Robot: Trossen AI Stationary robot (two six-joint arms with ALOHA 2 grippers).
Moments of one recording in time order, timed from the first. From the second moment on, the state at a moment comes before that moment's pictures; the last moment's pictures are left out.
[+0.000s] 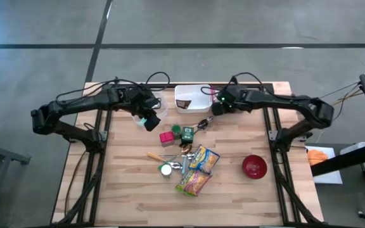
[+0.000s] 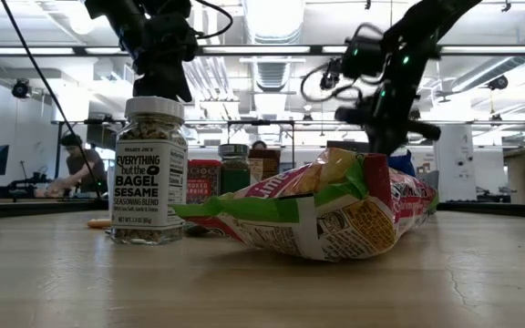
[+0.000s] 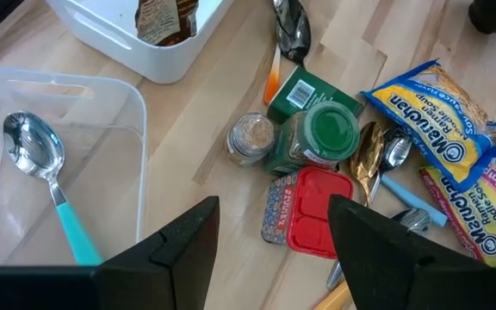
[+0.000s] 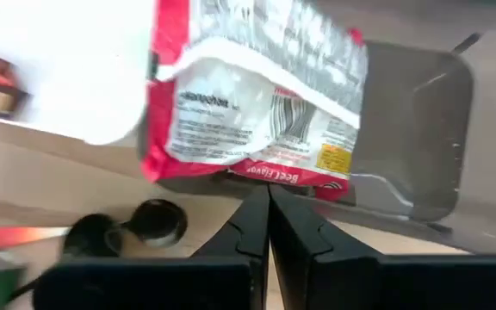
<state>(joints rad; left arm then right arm) 0.36 1.29 1.07 -0.76 0.12 -0.24 -0.46 1.43 0.94 -0.65 0.29 0.86</state>
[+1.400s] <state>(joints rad) 0.35 1.29 1.07 -0.77 0.20 -0.27 -0.13 1.58 1.17 -0.66 -0.02 0.31</state>
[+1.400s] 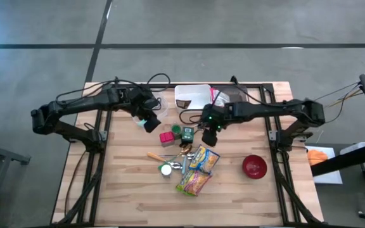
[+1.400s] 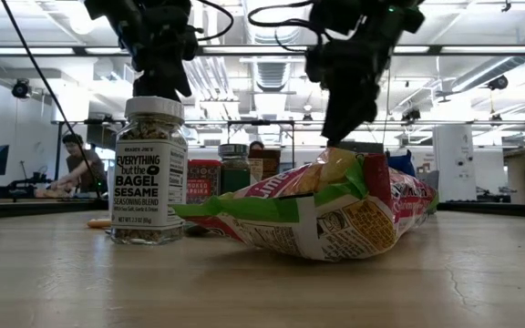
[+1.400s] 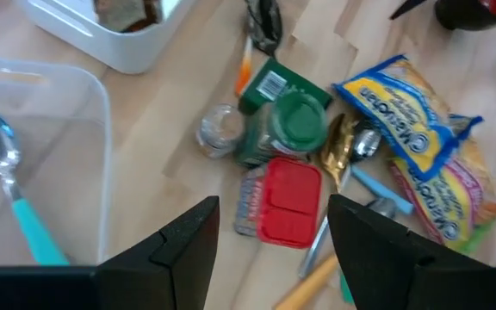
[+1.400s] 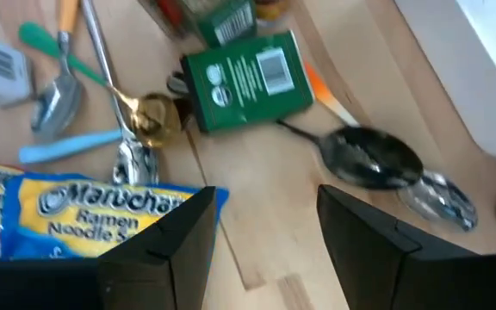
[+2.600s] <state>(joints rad) 0.00 1.50 1.07 -0.77 -0.12 -0.14 0.04 1.35 1.20 -0.68 0.14 0.47</state>
